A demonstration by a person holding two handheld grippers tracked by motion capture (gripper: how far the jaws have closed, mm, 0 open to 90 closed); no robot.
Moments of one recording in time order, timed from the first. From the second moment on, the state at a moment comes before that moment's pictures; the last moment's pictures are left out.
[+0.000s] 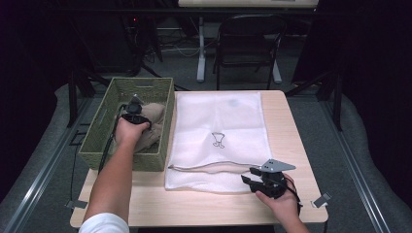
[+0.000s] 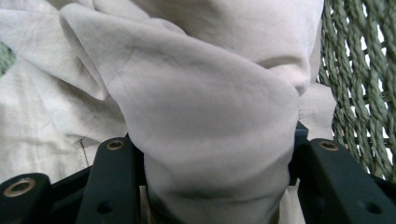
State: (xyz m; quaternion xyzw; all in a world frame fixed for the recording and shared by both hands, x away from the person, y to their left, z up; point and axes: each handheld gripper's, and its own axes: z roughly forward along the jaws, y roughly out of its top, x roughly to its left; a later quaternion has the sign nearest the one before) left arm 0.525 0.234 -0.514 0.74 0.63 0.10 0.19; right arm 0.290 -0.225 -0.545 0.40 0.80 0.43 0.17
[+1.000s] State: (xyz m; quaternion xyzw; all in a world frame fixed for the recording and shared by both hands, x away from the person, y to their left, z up) left arm 0.505 0.275 -0.454 0.72 0.64 0.15 0.22; right arm 0.290 -0.225 -0.544 0.39 0.80 0.43 0.16
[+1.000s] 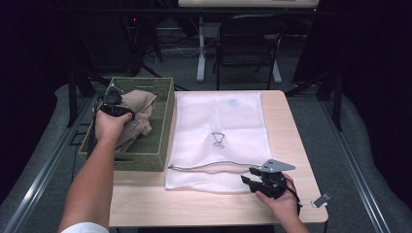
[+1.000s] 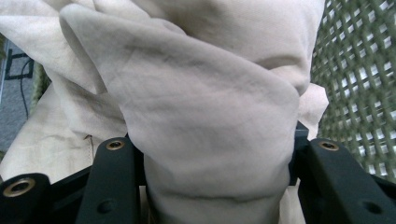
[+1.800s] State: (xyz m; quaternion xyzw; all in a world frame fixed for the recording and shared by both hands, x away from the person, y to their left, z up) left arm 0.498 0.266 -0.390 0.73 0.62 0.17 0.24; right arm 0.290 -0.226 -0.544 0.39 0.80 0.43 0.17
